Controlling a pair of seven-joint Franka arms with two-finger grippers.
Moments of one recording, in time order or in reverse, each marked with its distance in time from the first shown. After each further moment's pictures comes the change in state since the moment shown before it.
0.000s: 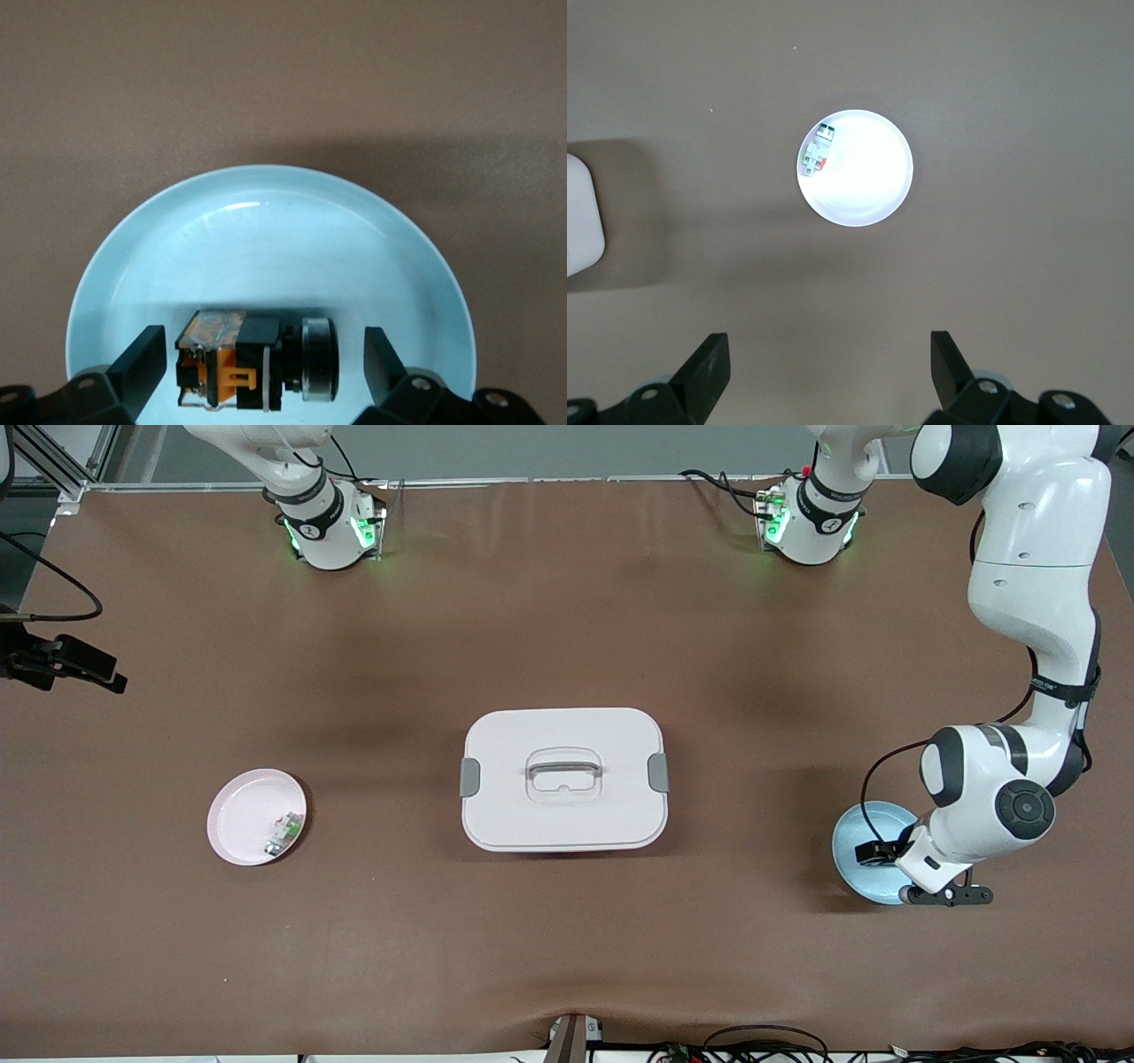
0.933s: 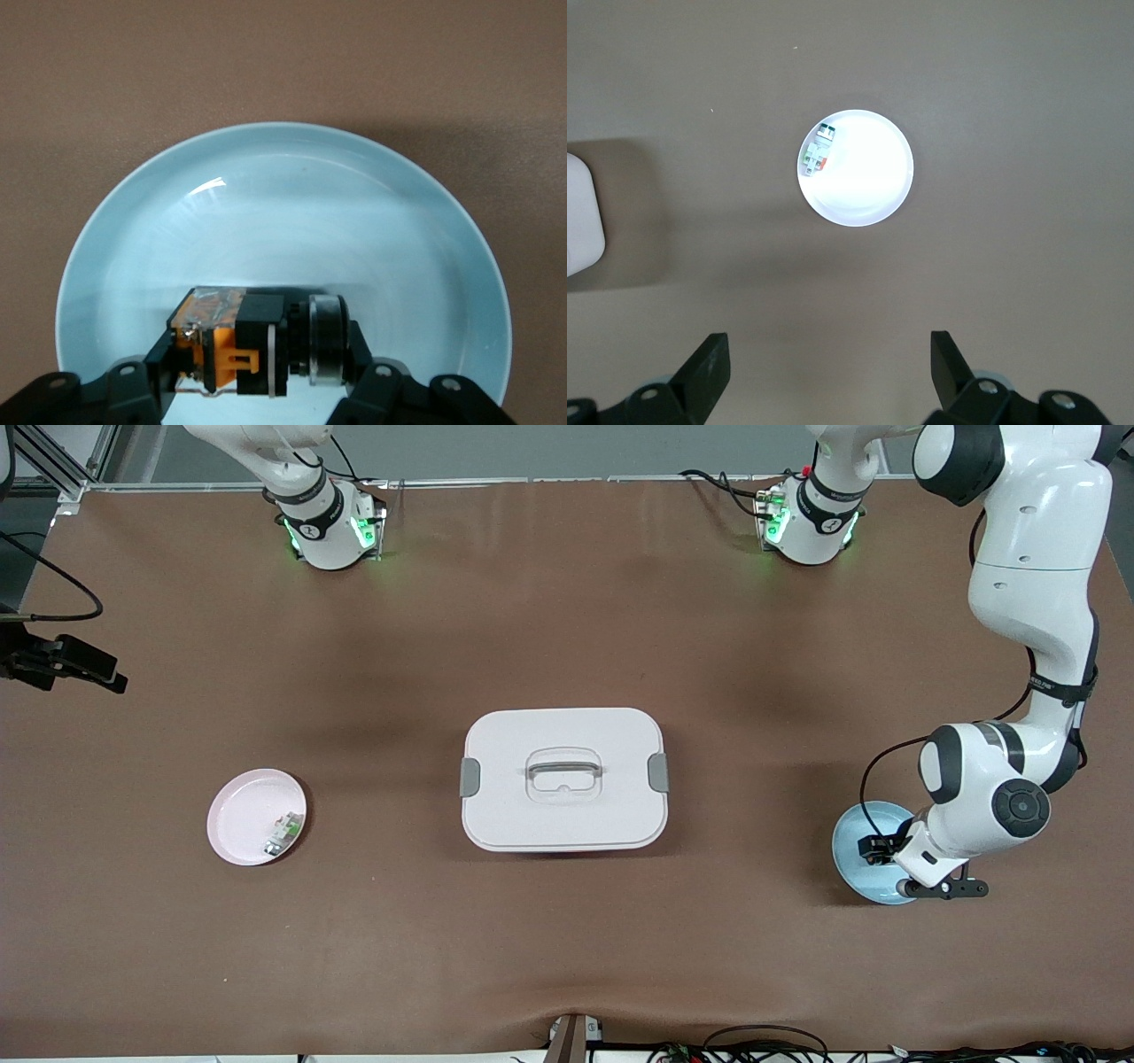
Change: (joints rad) left arm 0.009 0.000 0.001 -0.024 0.001 0.000 0.003; right arm 0.000 0.000 0.001 0.000 0.000 0.000 0.000
